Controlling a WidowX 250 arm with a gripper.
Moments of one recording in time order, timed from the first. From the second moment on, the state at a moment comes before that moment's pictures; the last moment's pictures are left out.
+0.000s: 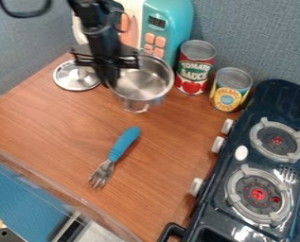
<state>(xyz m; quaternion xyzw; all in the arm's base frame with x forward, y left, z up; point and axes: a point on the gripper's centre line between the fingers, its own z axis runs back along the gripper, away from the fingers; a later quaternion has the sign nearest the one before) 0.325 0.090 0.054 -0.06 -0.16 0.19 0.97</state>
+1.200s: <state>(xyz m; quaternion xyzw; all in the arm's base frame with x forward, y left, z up) 0.262 0.198 -0.022 0.01 -0.05 0.31 0.95</state>
